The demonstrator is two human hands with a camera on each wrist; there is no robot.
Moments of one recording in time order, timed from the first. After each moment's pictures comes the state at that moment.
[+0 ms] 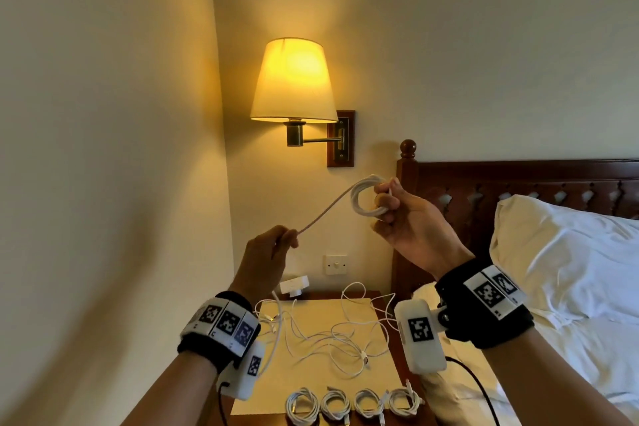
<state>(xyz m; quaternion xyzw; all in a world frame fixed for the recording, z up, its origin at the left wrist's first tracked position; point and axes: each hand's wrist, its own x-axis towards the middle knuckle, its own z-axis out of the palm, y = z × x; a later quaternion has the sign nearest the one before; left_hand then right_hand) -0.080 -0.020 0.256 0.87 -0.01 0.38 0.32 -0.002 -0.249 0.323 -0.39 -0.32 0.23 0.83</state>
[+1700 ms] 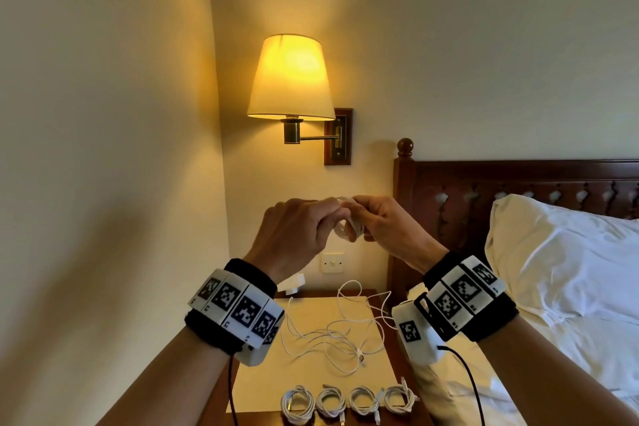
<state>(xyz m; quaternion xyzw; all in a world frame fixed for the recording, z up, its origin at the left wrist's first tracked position) -0.093 -0.070 0.314 0.87 -0.14 0.46 0.03 -0.007 -0.235 0.322 -0.71 -0.49 -0.02 0.51</state>
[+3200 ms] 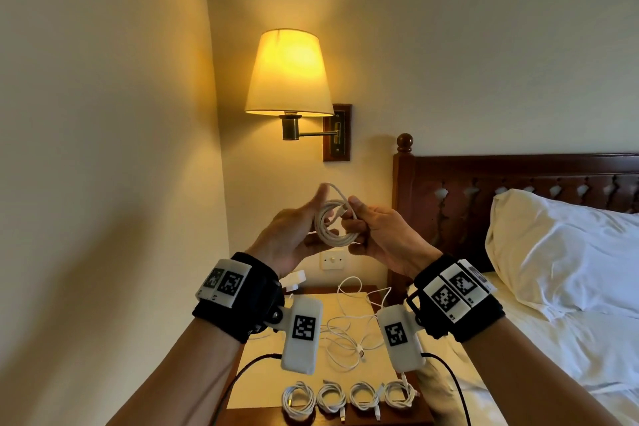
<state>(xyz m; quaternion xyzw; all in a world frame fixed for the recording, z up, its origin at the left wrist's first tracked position) -0.083 -0.083 0.313 0.65 0.06 0.15 0.74 0.002 -0.224 0.305 -0.56 -0.34 0.24 0.72</state>
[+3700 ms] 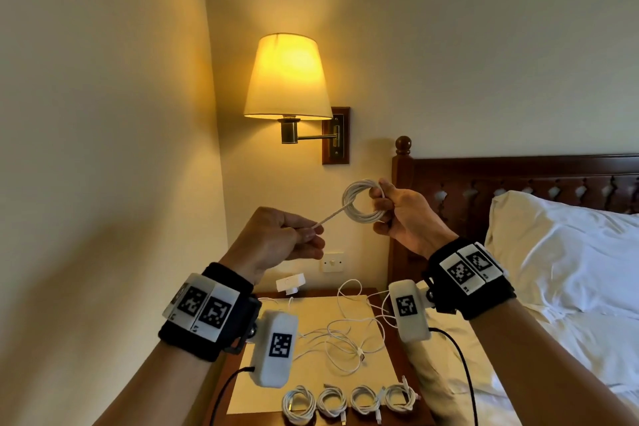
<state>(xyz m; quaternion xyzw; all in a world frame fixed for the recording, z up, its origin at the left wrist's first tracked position) -0.117 -0.073 0.323 0.76 0.08 0.19 0.62 0.030 -0.243 0.324 -0.56 -0.27 0.15 0.77</state>
